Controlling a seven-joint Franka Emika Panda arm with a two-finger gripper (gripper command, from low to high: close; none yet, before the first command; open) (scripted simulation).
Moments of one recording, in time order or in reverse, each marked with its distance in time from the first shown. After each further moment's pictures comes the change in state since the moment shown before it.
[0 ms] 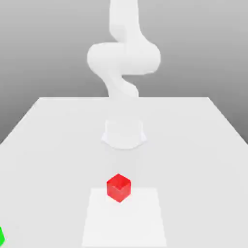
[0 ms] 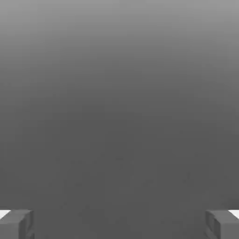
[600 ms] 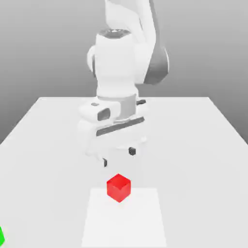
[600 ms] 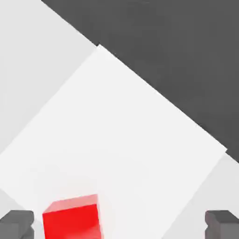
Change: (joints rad) arm 0.171 0.648 -0.222 -0.555 -0.037 0.511 -0.768
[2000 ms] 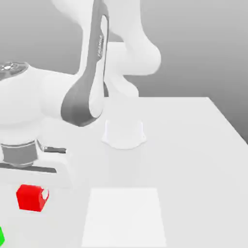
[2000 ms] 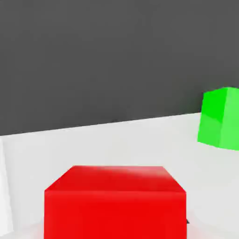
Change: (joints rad) arm -0.388 0.355 -0.027 0.634 0.133 -0.328 0.591
